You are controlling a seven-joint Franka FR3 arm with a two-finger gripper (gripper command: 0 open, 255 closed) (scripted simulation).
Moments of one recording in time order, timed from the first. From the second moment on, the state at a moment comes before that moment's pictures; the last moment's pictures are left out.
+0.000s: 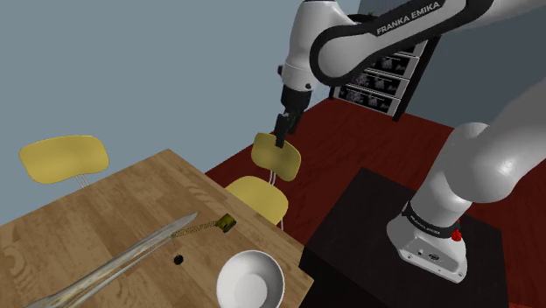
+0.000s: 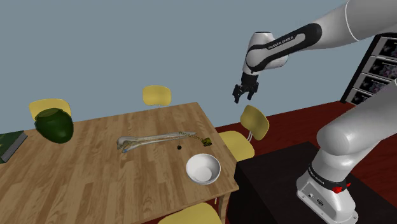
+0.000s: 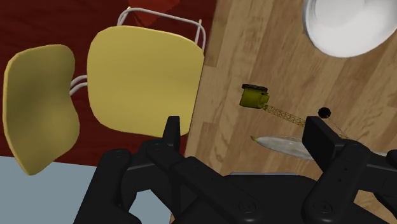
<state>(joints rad) 0.07 -0.35 0.24 -2.49 0.17 2.23 0.00</state>
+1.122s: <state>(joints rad) 0.14 0.32 0.29 -2.27 -0.11 2.63 0.30</state>
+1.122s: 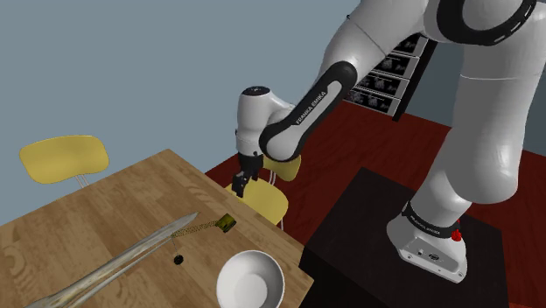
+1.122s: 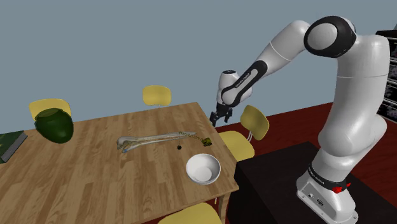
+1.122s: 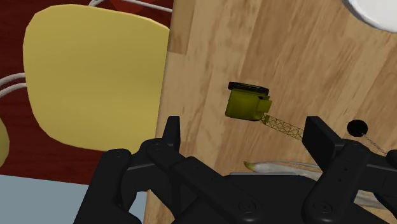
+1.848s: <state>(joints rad) 0.28 0.75 0.19 -1.93 -0.22 2.70 0.42</state>
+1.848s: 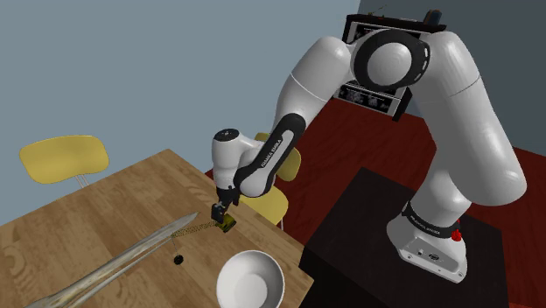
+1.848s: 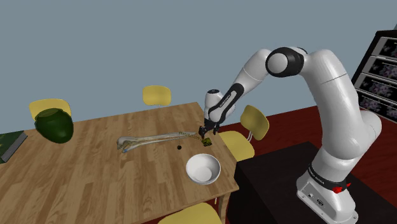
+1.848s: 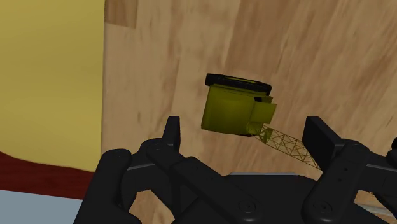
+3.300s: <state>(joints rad) 0.32 0.90 0.16 -1.83 -0.24 2.74 0.44</state>
